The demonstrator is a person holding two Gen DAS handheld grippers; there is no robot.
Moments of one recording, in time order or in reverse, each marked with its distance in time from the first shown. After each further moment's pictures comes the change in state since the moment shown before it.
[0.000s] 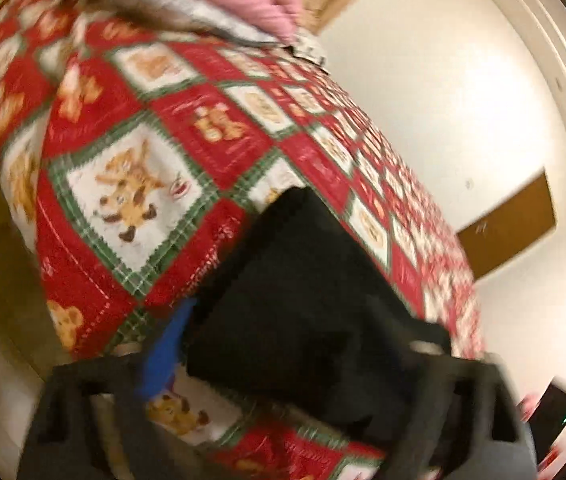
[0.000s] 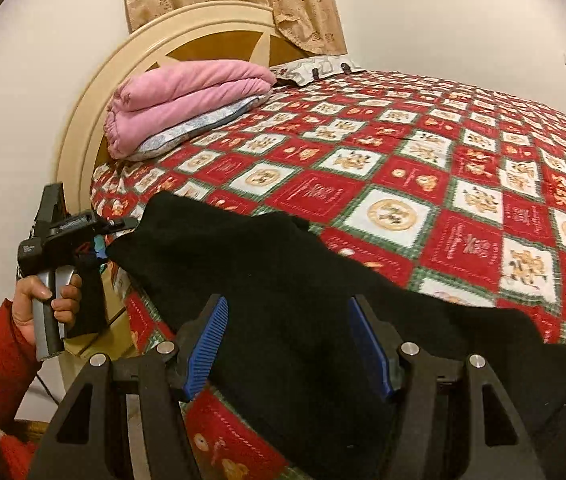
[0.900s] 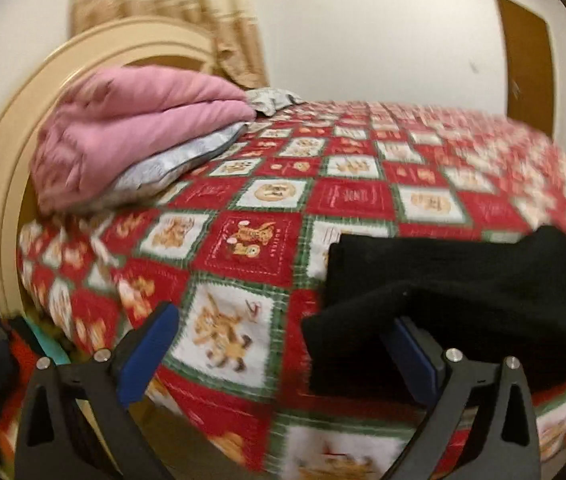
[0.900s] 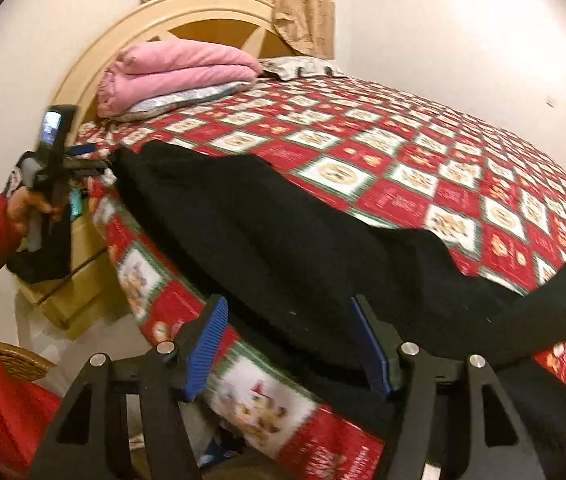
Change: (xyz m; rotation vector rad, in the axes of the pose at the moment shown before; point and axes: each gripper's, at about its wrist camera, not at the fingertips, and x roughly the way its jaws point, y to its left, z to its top) left arm -0.002 -0.044 -0.001 0.813 -0.208 0.433; right arm -0.068 0.015 -0.068 -0.155 0.021 -0.159
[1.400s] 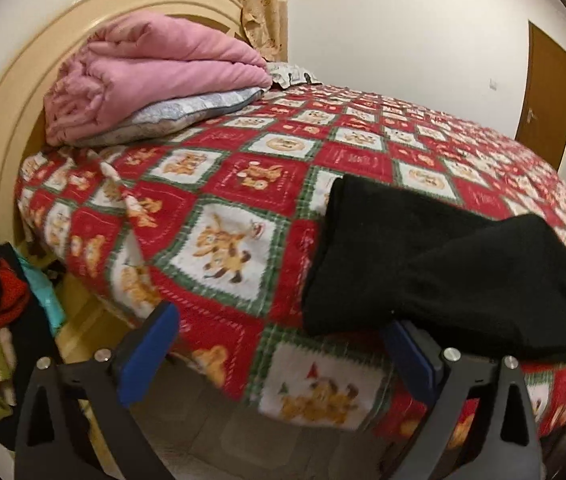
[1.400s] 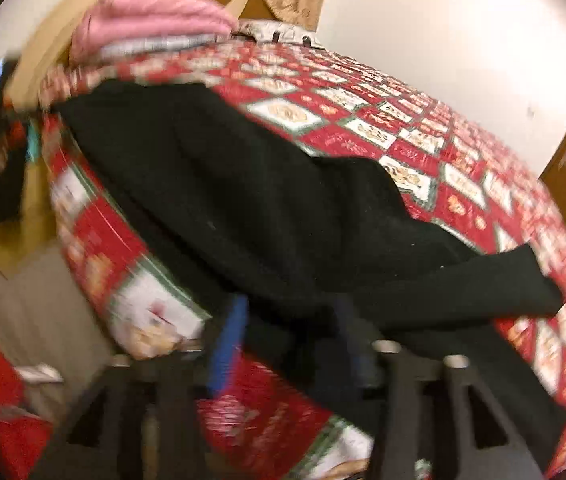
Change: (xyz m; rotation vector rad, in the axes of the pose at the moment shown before) left arm -0.026 0.008 -0.036 -0.202 0.070 -0.032; right arm 0.010 -0.037 -0.041 -0.041 0.102 -0.165
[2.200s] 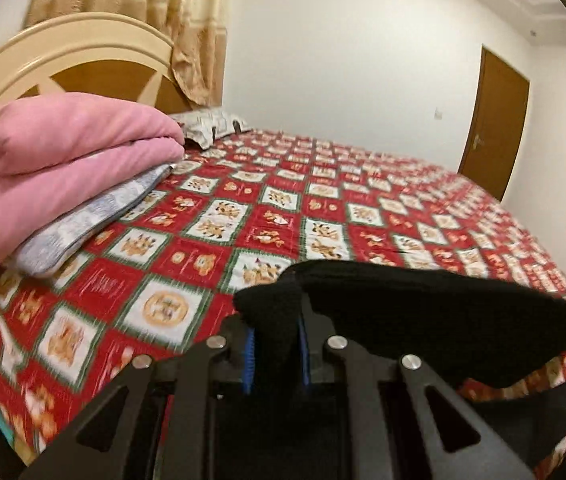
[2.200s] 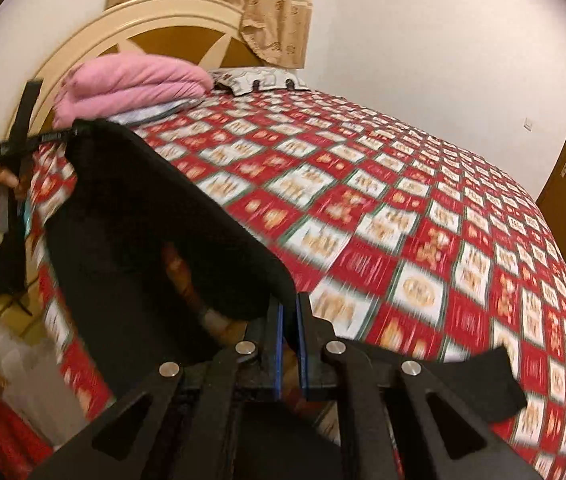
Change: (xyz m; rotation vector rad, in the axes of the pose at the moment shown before) left arm 0.023 -0.063 0.153 0.015 -0.120 -0.261; right arm -0.020 -0.083 0.121 0.002 -0.087 0.018
